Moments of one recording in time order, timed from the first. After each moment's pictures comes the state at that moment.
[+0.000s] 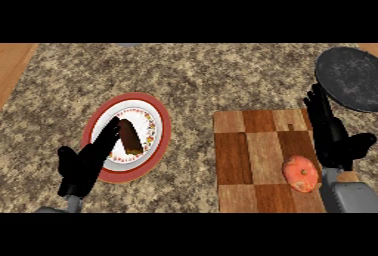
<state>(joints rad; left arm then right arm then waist) -0.01 0.34 -0.30 -1.54 0.25 0.13 0.16 -0.15 -0.26 0.04 -1.46 -0.14 -0.21 -0.04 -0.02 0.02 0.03</state>
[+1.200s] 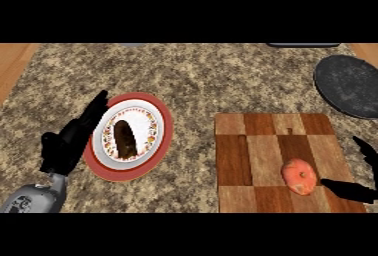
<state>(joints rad) -0.14 0.40 -0.22 -1.57 0.13 0.07 0.14 0.13 -0.59 0.08 -1.52 0.23 -0.23 0.46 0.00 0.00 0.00</state>
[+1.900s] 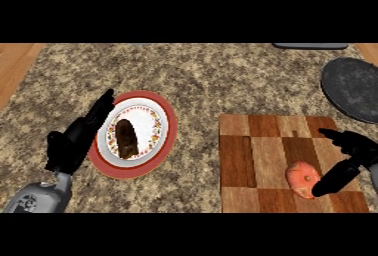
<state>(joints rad) -0.16 0.37 -0.23 -1.59 0.12 0.06 0.17 -0.18 -0.69 0.24 -1.58 -0.03 0.31 1.03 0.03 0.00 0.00</state>
